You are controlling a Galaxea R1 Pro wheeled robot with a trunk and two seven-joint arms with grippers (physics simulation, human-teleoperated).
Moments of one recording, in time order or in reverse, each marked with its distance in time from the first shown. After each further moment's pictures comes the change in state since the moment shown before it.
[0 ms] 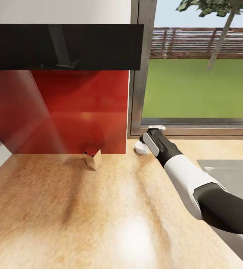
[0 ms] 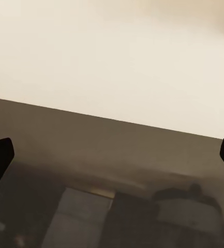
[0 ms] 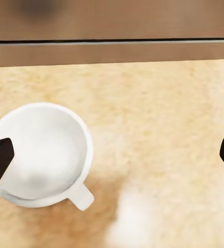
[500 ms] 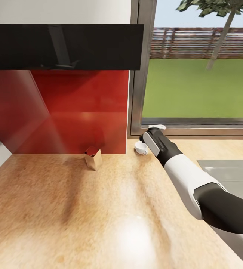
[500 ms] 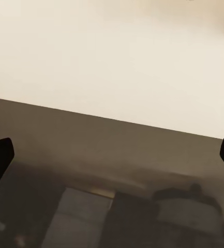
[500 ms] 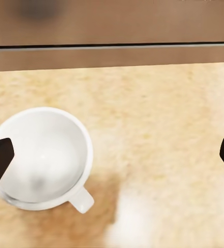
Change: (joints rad) left arm 0.000 0.000 0.000 0.000 0.000 0.000 0.000; right arm -0.001 -0.001 -0.002 -0.010 0.000 0.003 -0.001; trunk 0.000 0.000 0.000
